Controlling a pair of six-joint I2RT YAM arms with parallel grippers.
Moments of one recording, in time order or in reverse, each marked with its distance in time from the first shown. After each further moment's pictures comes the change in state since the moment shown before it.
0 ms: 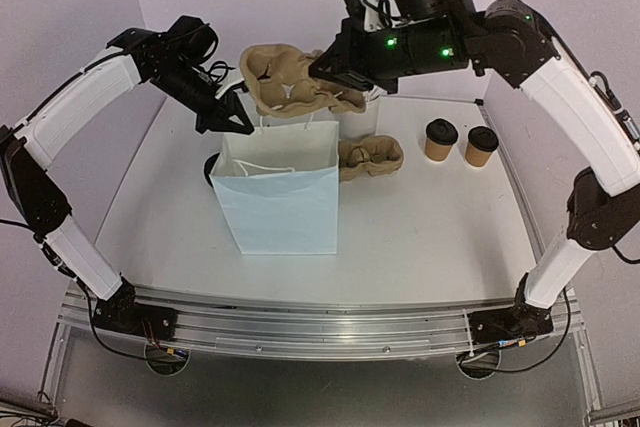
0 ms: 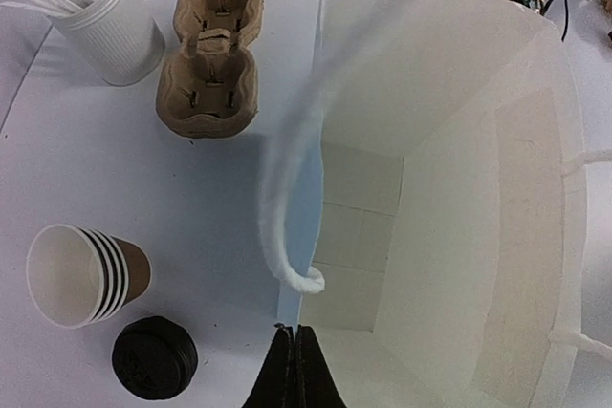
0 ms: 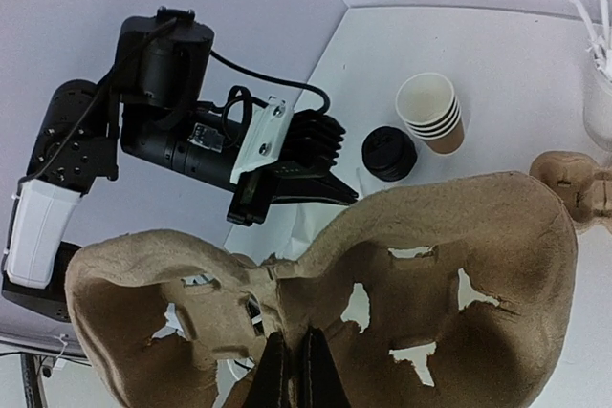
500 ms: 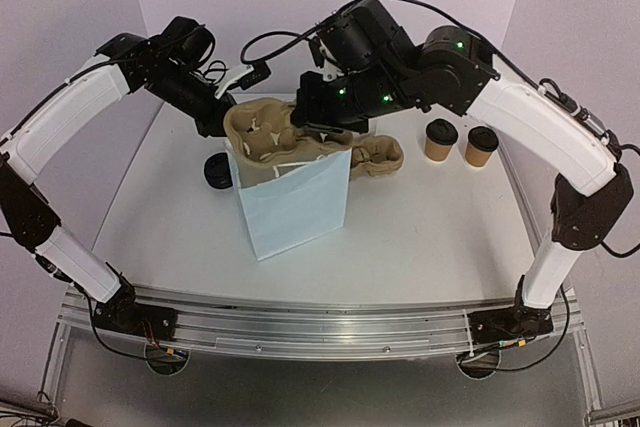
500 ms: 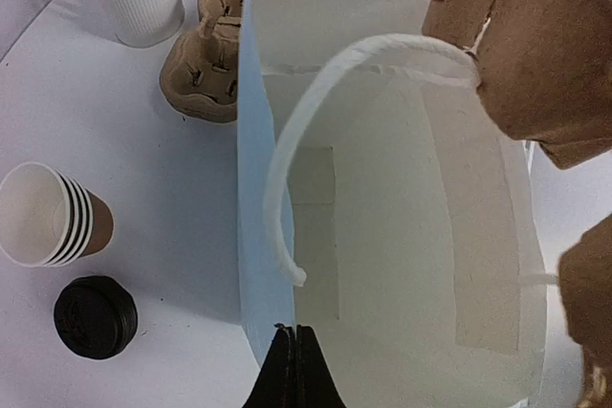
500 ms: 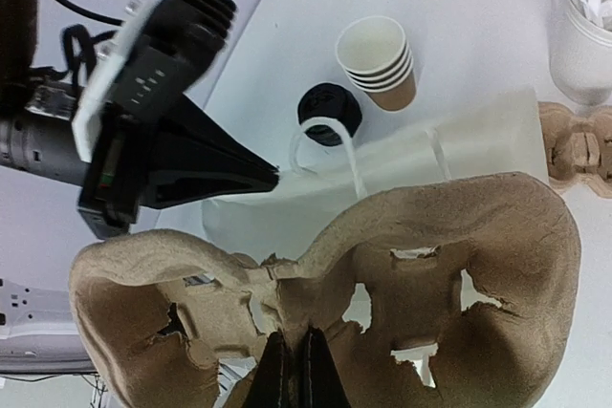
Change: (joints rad) left arm -0.051 -0.080 -0.060 0.045 -0.059 -0.327; right arm 0.074 0.091 -0.082 -0.018 0.143 0.050
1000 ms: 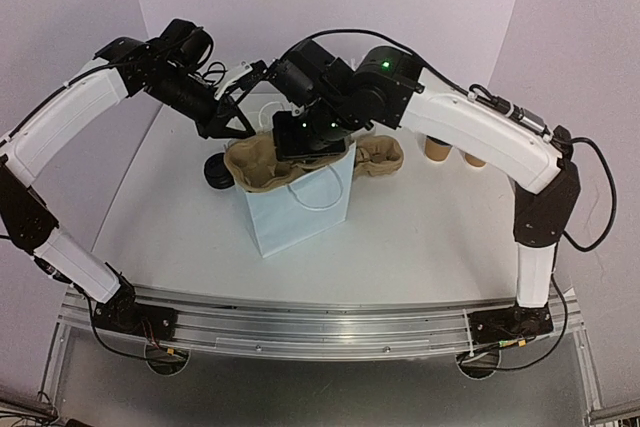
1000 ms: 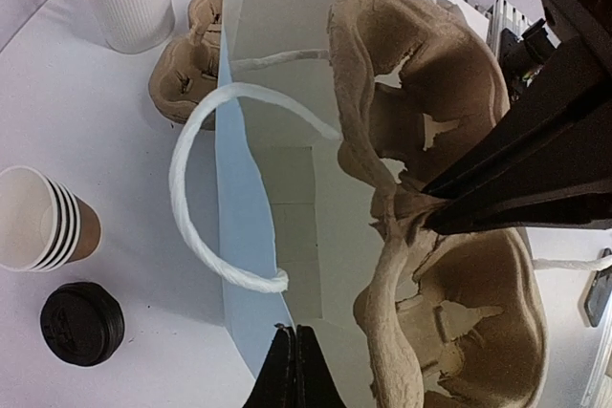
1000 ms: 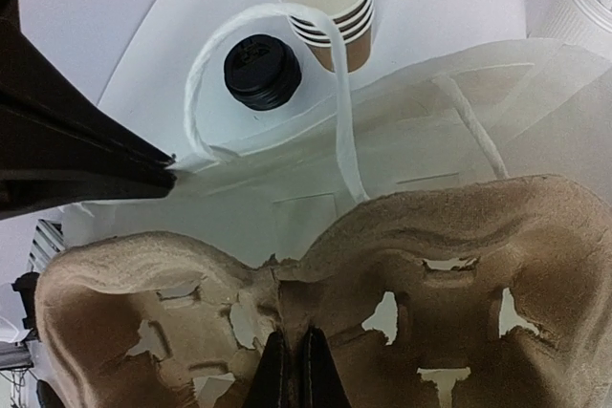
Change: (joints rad) left arm 0.004 -0.018 -0.036 0.035 0.040 -0.019; right arm 0.004 0.217 0.134 -0.123 0.045 -0.081
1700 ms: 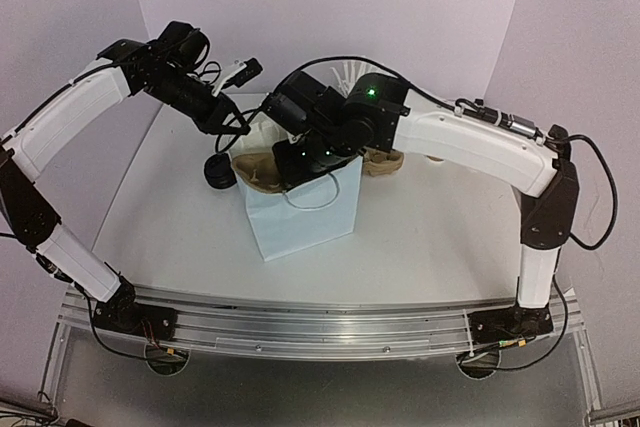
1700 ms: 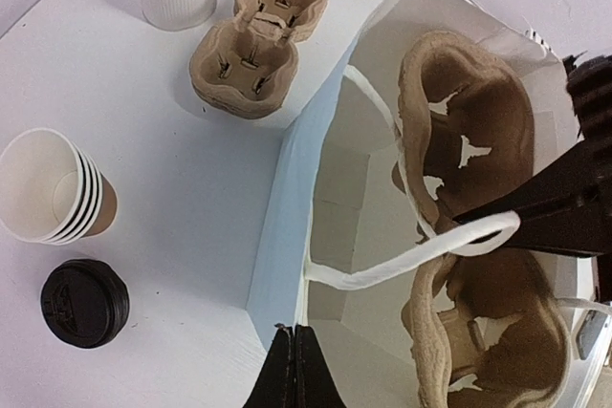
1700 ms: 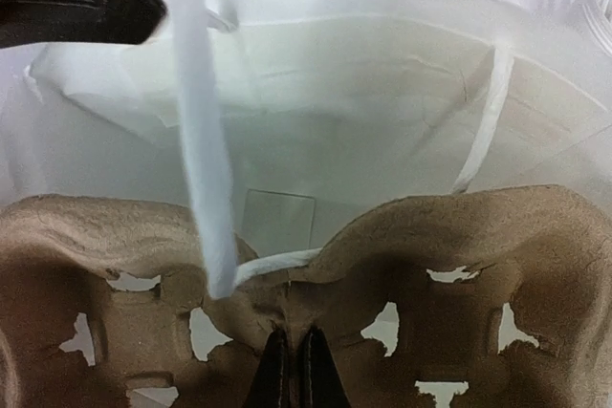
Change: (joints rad) left arm 0.063 0.020 -0.017 0.033 -0.019 -0.077; right arm 0.024 -0.032 -0.190 0.085 0.048 -0.163
